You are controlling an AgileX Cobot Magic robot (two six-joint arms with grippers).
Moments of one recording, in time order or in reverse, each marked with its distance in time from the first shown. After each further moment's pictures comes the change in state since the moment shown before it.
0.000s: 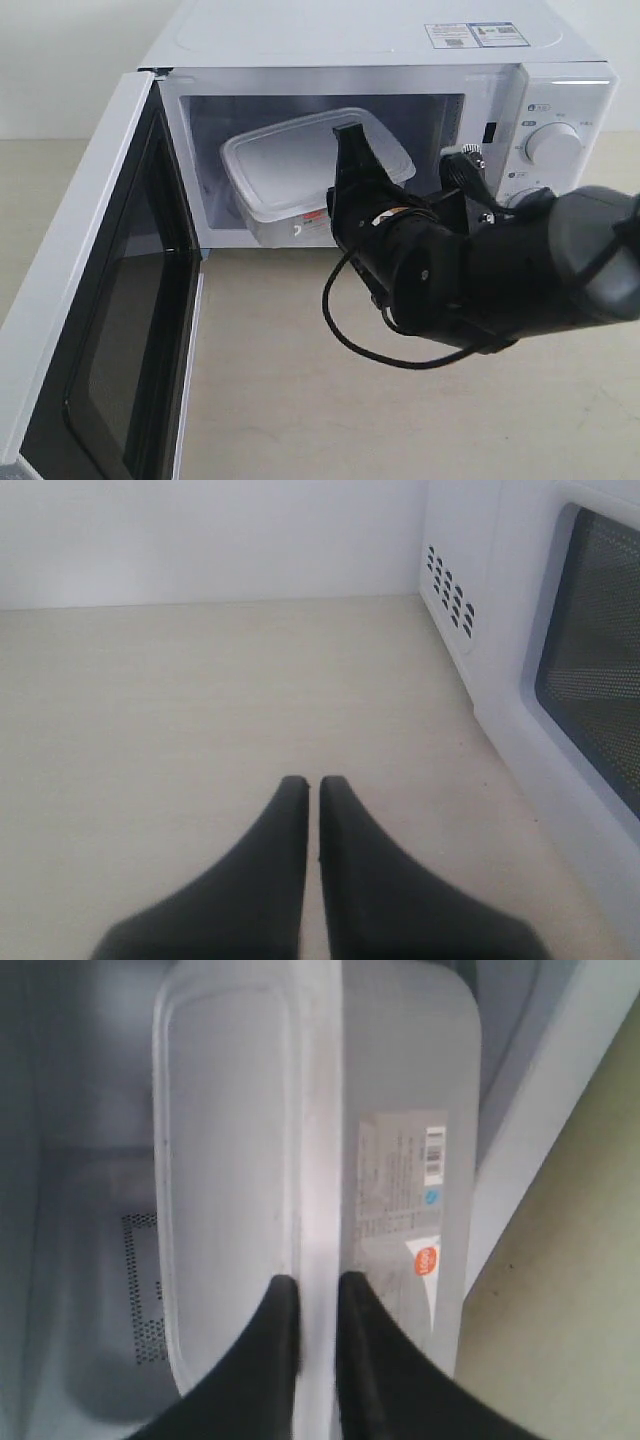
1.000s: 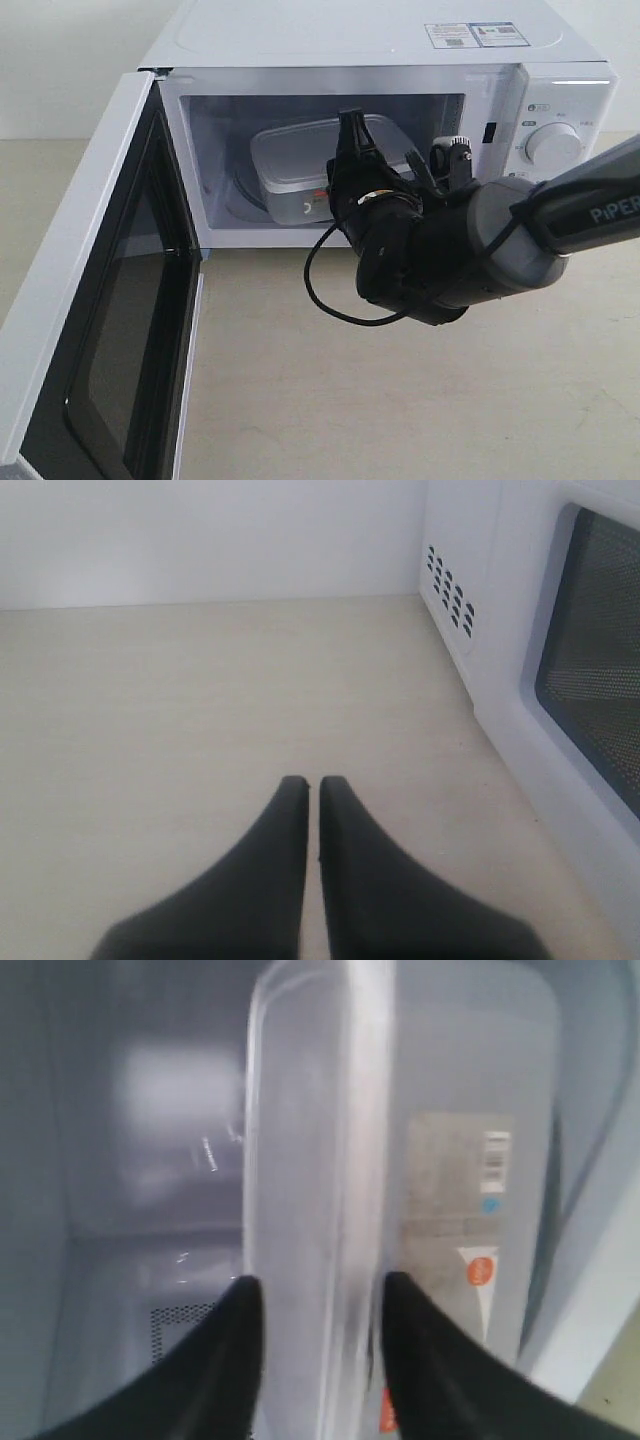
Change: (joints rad) left arm 0.000 0.000 0.000 0.000 0.000 0.000; right arm -0.046 0.150 -0.141 0.027 -0.109 0.003
